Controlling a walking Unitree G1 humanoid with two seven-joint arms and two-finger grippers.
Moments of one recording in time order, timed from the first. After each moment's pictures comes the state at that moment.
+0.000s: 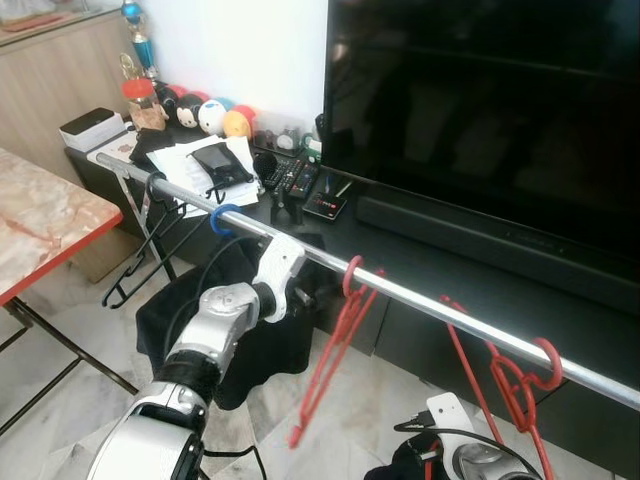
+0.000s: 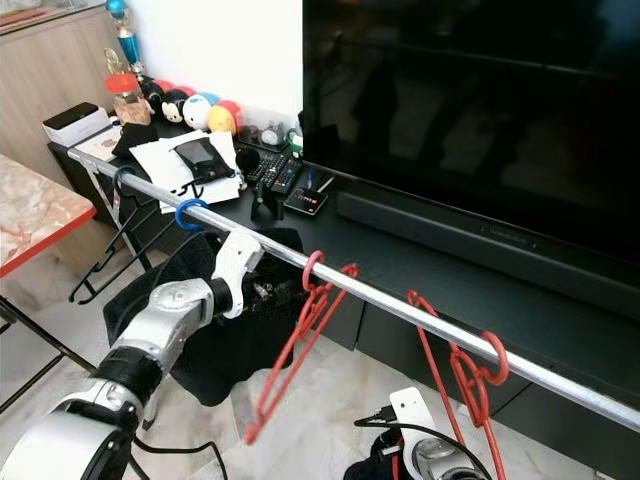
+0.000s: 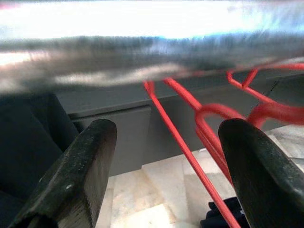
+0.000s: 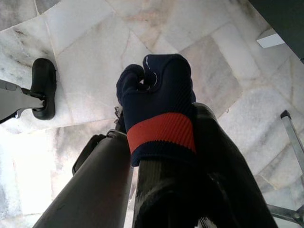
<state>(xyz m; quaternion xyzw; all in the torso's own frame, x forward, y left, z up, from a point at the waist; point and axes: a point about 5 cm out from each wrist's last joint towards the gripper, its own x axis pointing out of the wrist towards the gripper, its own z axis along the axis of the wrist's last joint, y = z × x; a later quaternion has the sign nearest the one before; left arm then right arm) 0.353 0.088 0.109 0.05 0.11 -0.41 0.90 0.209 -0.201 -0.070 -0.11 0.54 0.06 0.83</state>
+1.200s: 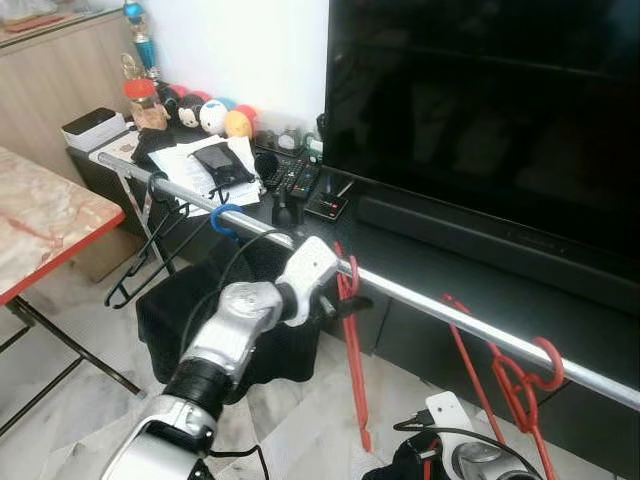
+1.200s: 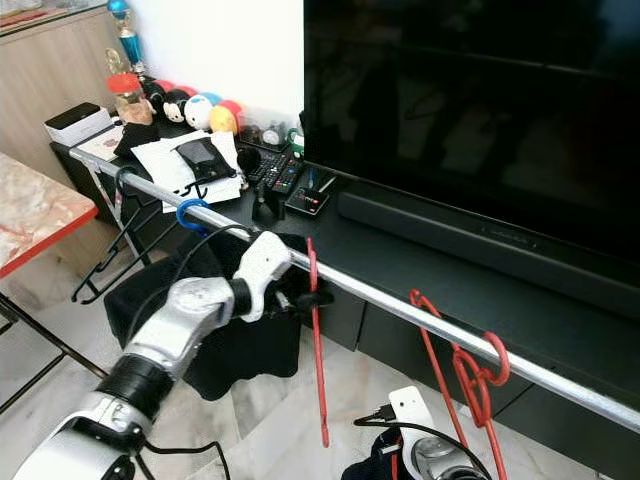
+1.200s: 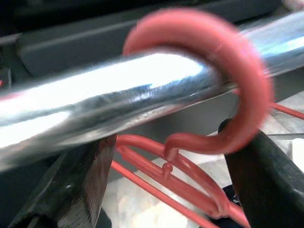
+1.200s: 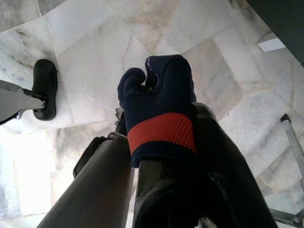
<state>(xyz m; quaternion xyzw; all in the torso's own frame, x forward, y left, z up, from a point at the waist) 0.336 0.049 0.125 0.11 0.10 -0.45 0.88 0.211 -0.200 -0.069 -0.11 0.54 0.06 0.83</state>
